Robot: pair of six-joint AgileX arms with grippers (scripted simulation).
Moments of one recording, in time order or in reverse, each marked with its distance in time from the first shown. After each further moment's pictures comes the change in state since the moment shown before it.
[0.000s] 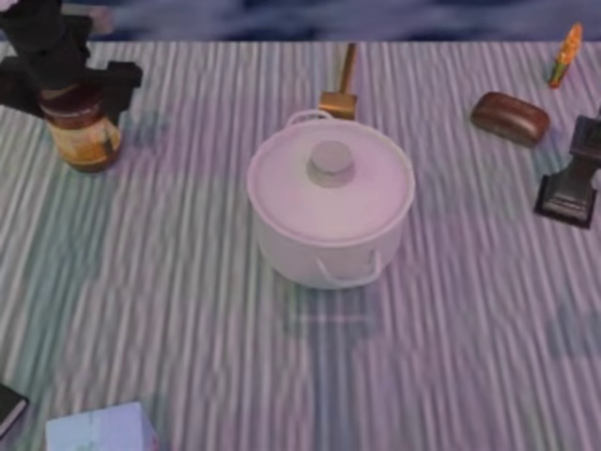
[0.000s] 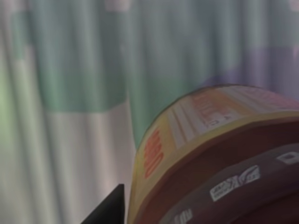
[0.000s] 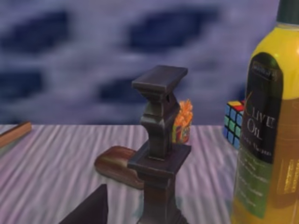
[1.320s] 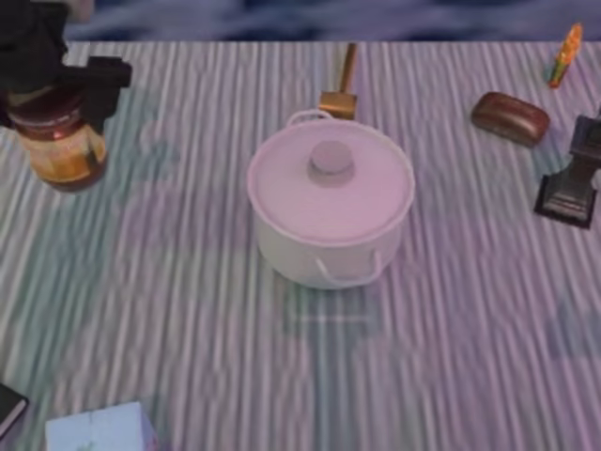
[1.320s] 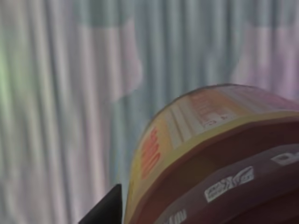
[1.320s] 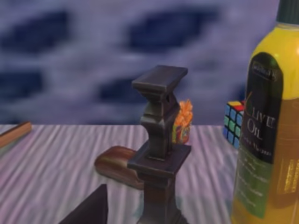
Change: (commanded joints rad) left arm -0.061 -0.519 -0.531 0.016 -0.030 -0.105; right arm 0.000 0.000 0.000 0.000 0.000 0.000
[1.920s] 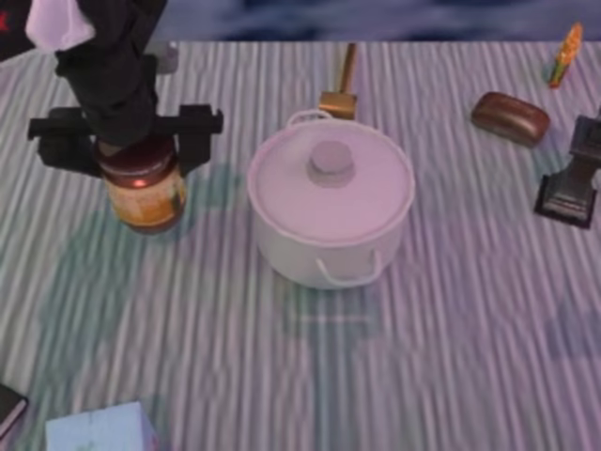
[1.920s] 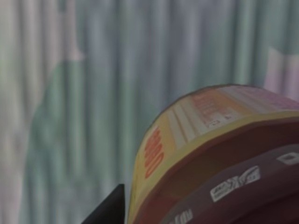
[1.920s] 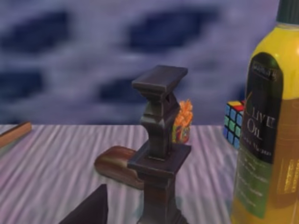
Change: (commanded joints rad) left arm -0.201 -0.030 -0.190 0.150 -0.051 -0.271; right arm 0.000 0.000 0.000 0.000 0.000 0.000
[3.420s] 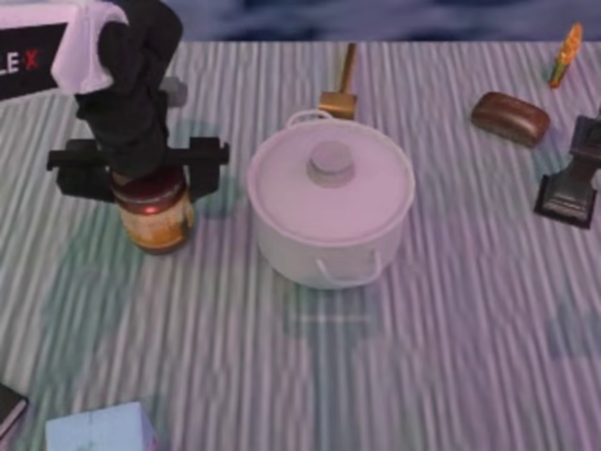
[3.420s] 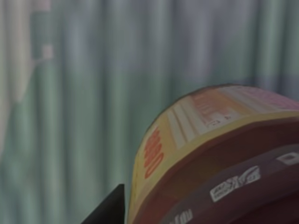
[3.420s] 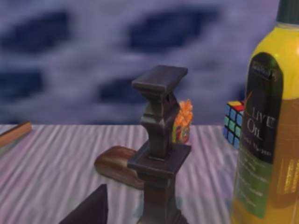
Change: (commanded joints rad) left arm 0.006 0.067 -0.102 0.170 0.002 0.007; right arm 0.000 0.000 0.000 0.000 0.000 0.000
